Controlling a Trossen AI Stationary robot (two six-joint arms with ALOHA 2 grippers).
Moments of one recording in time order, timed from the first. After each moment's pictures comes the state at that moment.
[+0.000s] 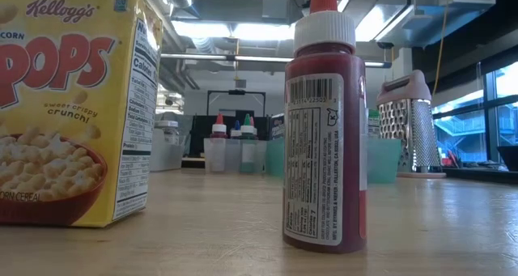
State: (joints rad) left arm -0.30 0.69 0.77 -0.11 0.09 -0.19; right arm 0.45 1.39 1.27 -0.12 0.18 0.58
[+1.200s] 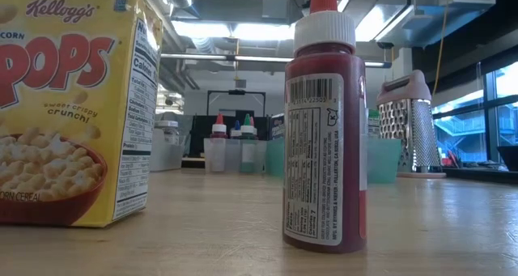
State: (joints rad) left arm -0.56 0.95 0.77 -0.28 -0.16 -0.33; right arm 0.51 1.39 1.27 -0.13 0.20 0.65
